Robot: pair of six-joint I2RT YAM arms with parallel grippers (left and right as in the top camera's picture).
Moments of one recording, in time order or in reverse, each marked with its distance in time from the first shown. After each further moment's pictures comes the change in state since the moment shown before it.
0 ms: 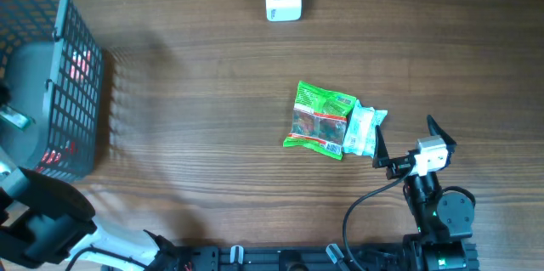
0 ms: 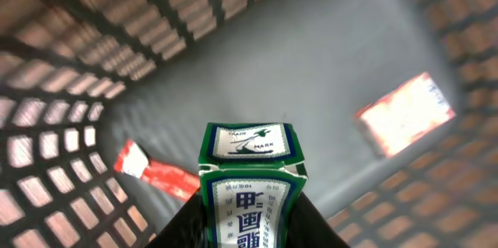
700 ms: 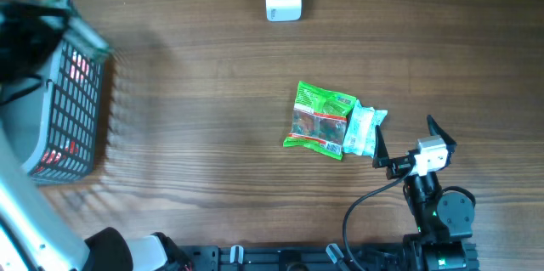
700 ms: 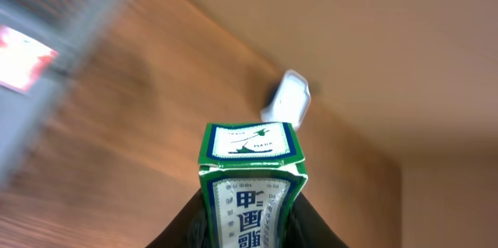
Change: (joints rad) left arm -0.319 -0.289 0.277 -0.271 0.664 -0.093; right arm 0.000 0.000 0.000 0.000 0.000 0.000
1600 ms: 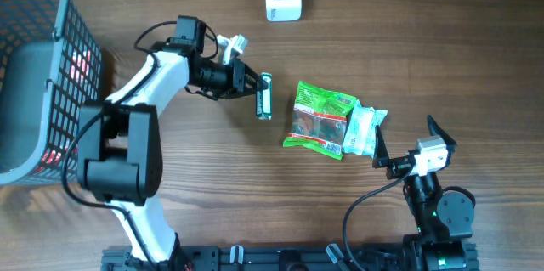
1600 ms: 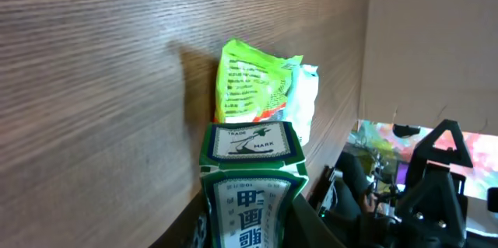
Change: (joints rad) left arm -0.594 0.461 -0.787 0.753 0.392 0.172; right arm 0.000 0.000 0.000 0.000 0.000 0.000
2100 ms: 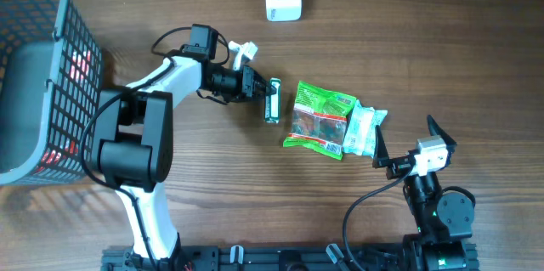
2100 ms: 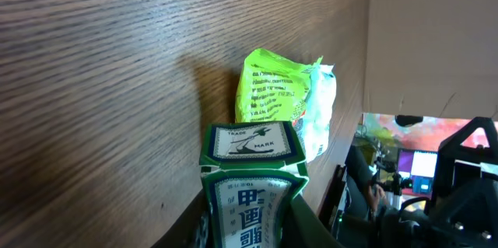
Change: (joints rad) left arm -0.041 0.106 -0.024 0.155 0.029 0.002; right arm 0.000 0.000 0.000 0.000 0.000 0.000
